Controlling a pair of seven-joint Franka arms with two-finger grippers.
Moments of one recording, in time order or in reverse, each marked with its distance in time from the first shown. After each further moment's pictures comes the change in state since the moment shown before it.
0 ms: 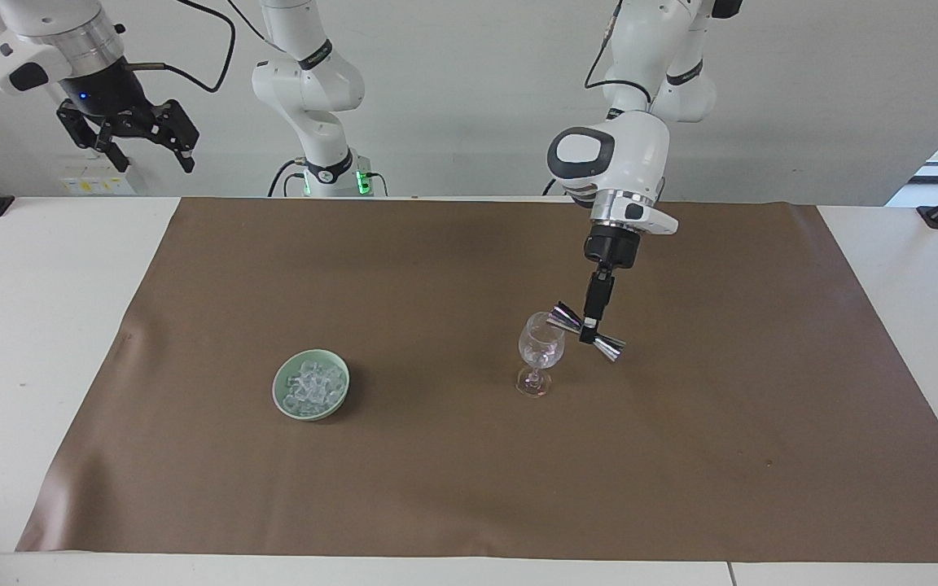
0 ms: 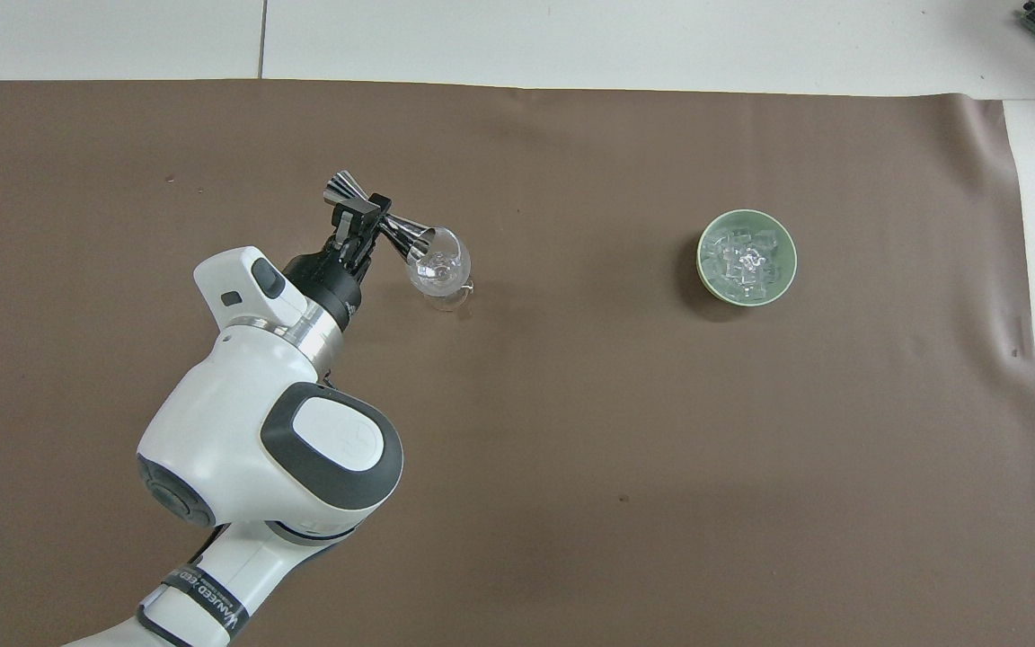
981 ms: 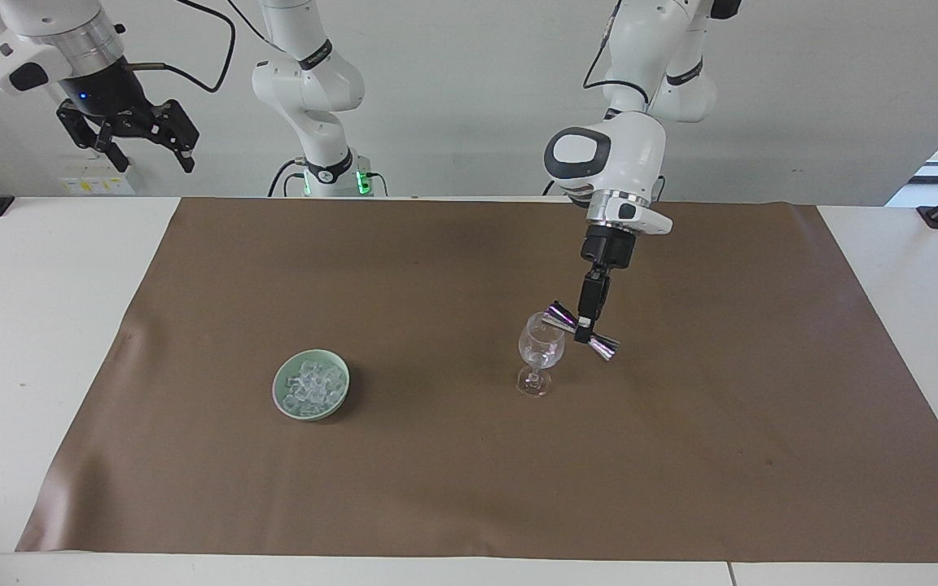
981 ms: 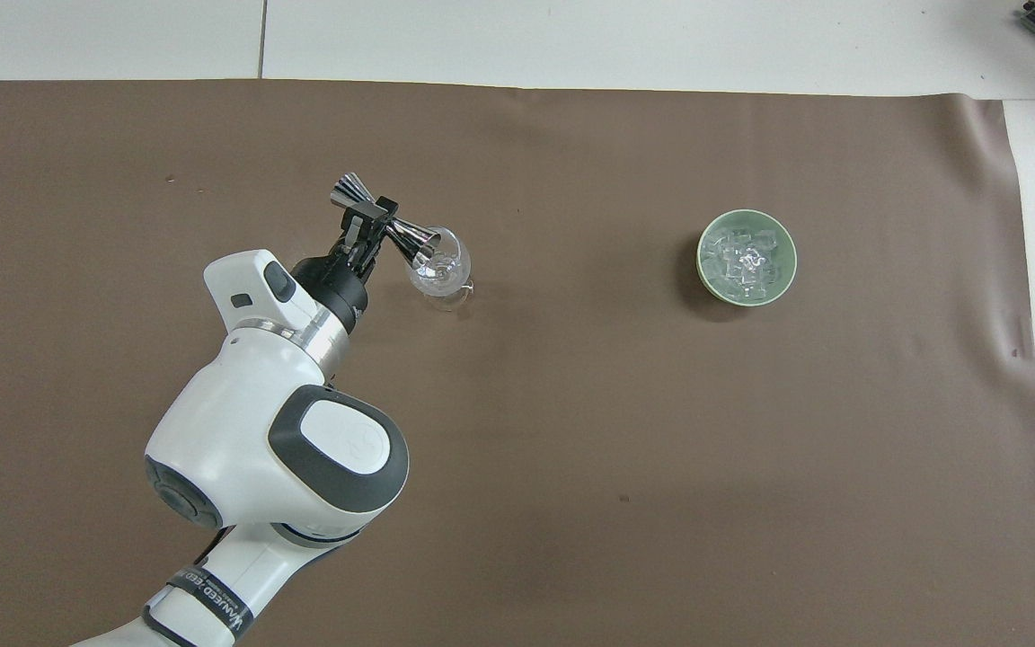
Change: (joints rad) left arm -0.009 0.004 -0.001 0.000 0.000 0.003 0.040; right arm 0.000 0.000 0.000 0.000 0.000 0.000 0.000
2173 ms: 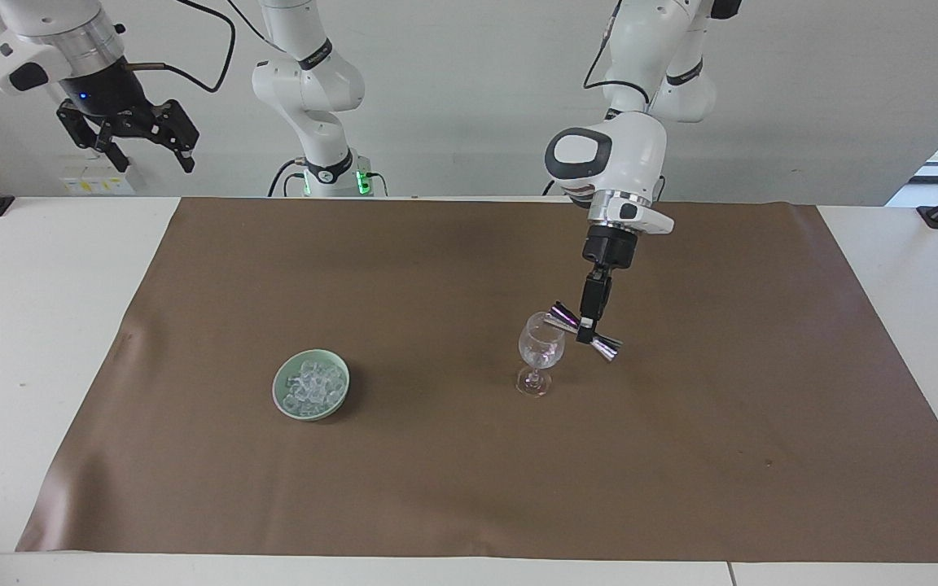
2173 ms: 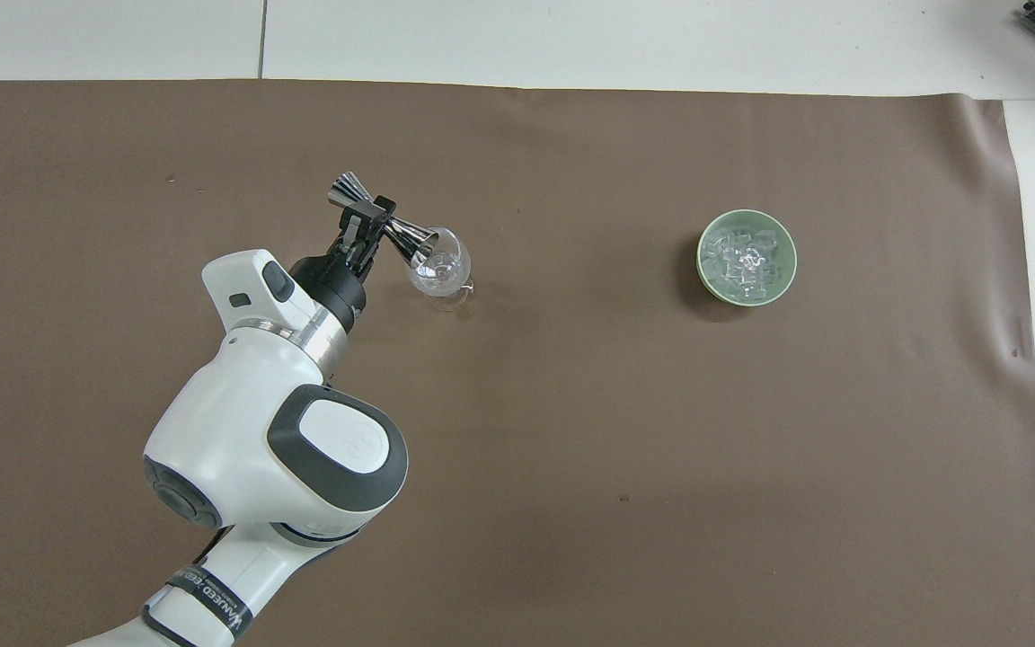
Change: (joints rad) left arm 0.000 0.000 0.005 0.000 0.000 0.004 0.003; right arm 0.000 0.000 0.000 0.000 0.000 0.000 0.000
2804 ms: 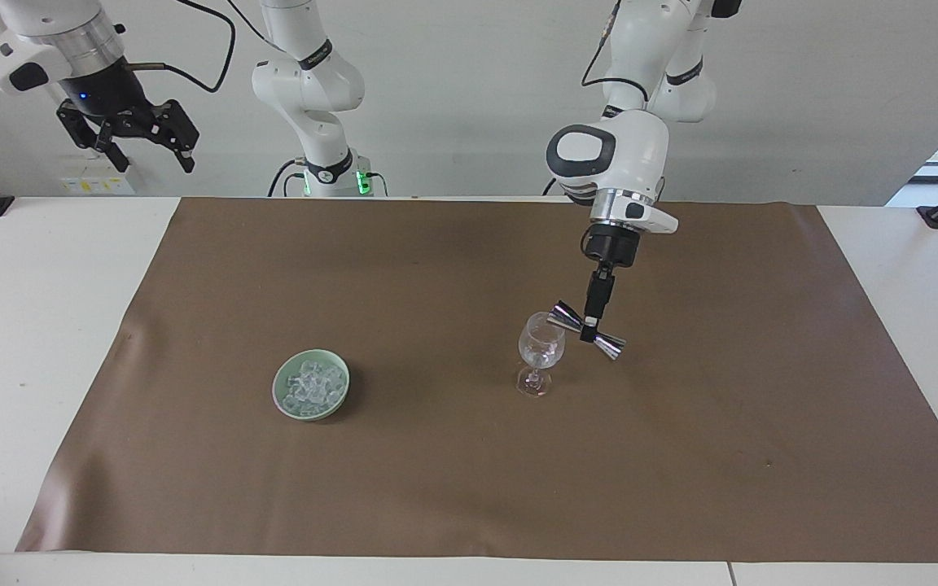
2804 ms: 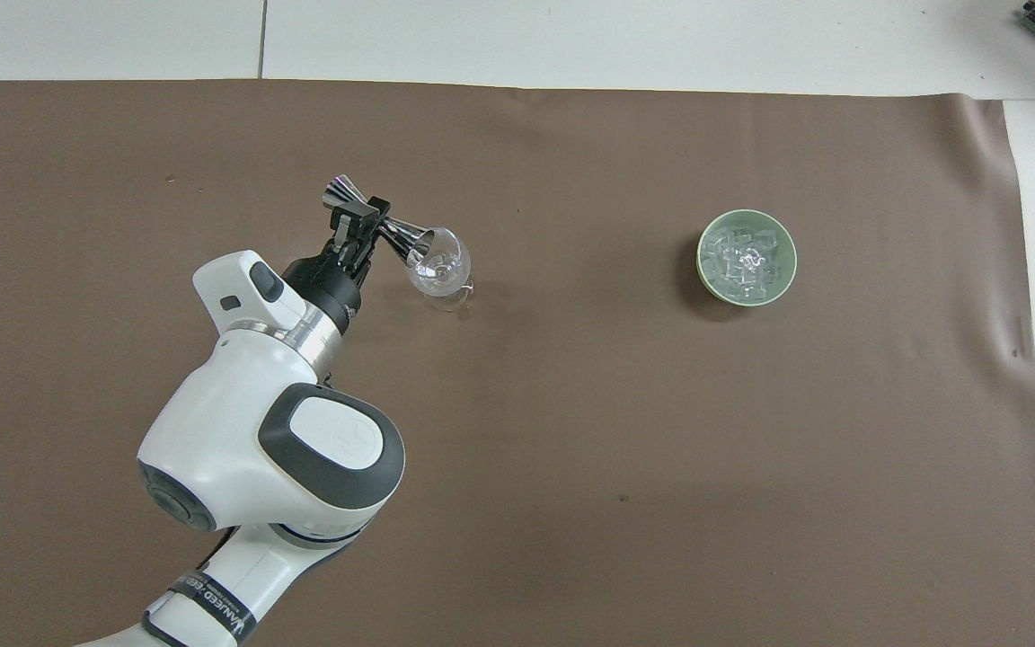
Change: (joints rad) left arm 0.000 -0.009 0.000 0.013 -0.116 -0.002 -0.006; right arm 0.000 0.000 0.000 0.000 0.000 0.000 0.000
